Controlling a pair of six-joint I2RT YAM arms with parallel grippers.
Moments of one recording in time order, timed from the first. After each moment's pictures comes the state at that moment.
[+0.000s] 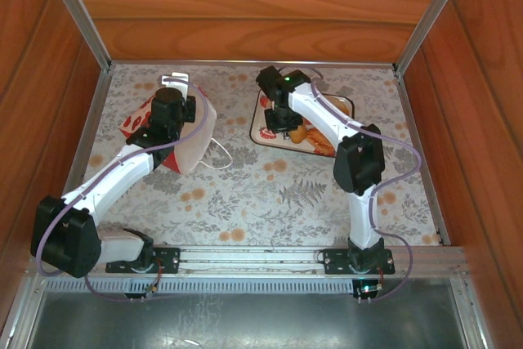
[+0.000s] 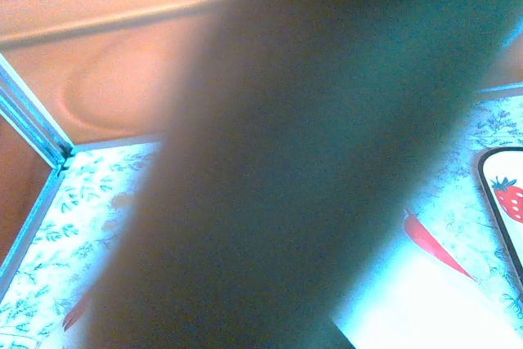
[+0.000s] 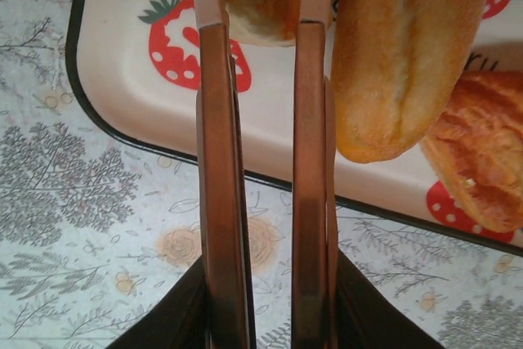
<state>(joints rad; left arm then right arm) -0.43 1.28 0.91 0.01 -0.40 -0.03 0.63 2.09 1.94 -1.29 0.16 0.40</state>
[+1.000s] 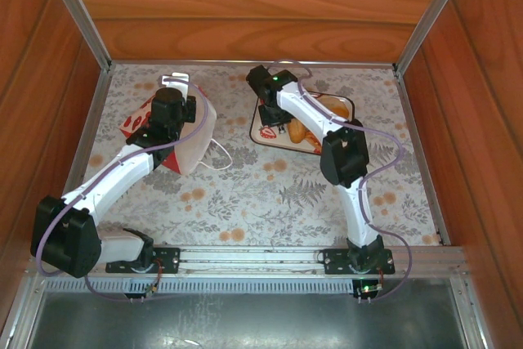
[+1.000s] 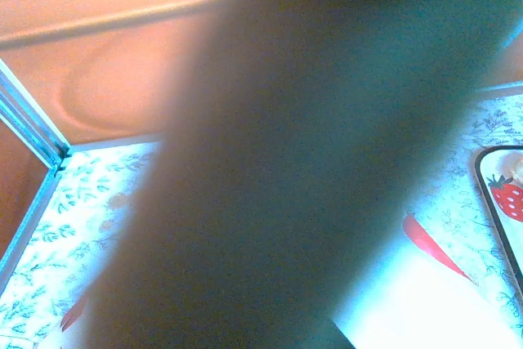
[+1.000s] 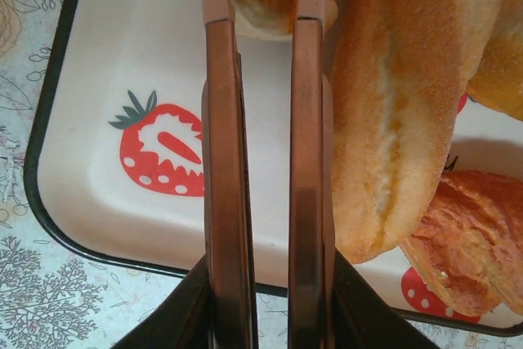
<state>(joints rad) -0.43 1.28 0.91 0.01 -0.40 -0.03 0.64 2.24 2.08 -1.24 0.30 0.36</state>
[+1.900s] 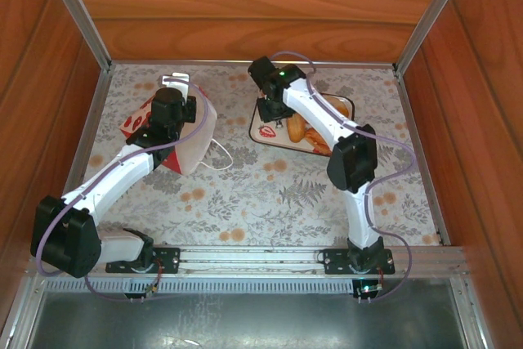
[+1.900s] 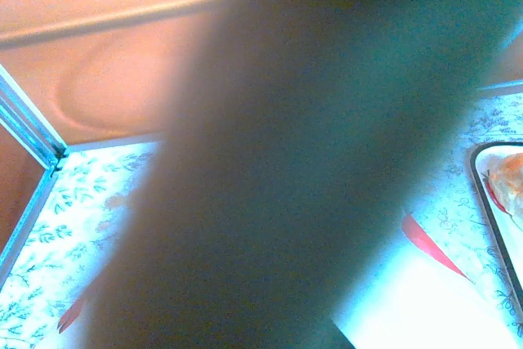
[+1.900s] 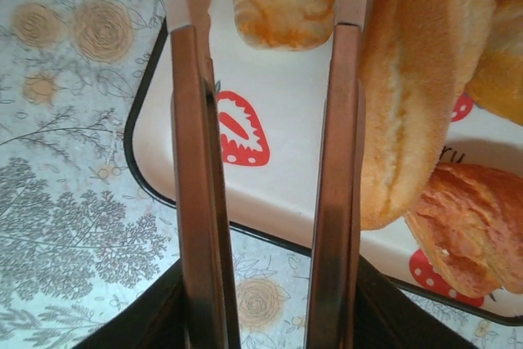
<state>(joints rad) -0.43 1.28 0.91 0.01 -0.39 -0.04 0.66 2.13 2.09 -1.26 0.21 0.35</state>
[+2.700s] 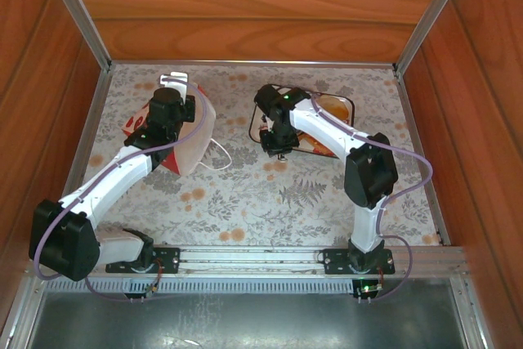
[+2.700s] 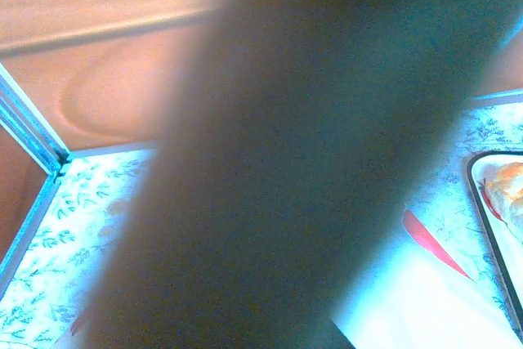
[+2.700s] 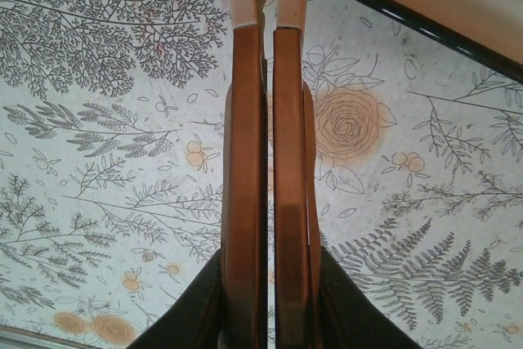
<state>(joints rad) -0.43 1.26 0.91 0.00 -0.39 -0.03 0.70 1.92 1.66 -1.22 -0.10 0.42</state>
